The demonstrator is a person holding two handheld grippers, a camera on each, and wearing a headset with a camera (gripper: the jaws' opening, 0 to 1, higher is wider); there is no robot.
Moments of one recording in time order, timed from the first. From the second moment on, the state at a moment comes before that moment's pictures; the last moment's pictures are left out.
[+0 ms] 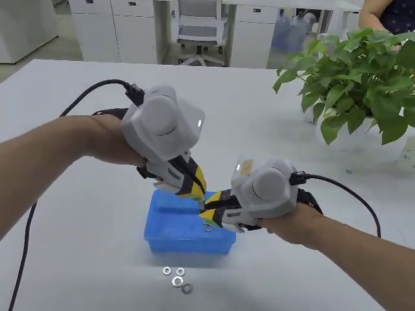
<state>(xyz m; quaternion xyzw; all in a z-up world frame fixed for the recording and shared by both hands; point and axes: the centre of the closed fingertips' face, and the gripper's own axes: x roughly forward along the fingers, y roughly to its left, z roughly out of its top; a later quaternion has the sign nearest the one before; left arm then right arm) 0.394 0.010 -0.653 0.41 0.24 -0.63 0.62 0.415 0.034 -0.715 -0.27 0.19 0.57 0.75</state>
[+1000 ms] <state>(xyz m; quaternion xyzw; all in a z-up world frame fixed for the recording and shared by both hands) 0.329 0.021 -0.644 0.41 0.24 -0.62 0.62 0.347 0.045 -0.705 -0.26 0.17 0.57 0.76</state>
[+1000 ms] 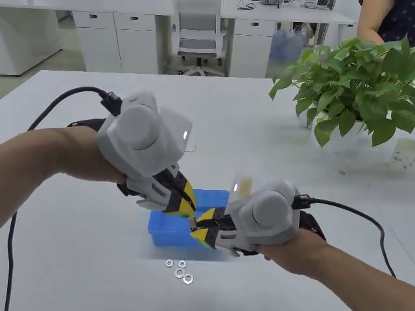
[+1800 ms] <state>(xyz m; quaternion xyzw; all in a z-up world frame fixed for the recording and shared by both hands) 0.300 0.030 -0.689 0.41 0.28 -0.63 0.60 0.311 0.054 -0.750 -0.25 0.20 0.59 0.74</state>
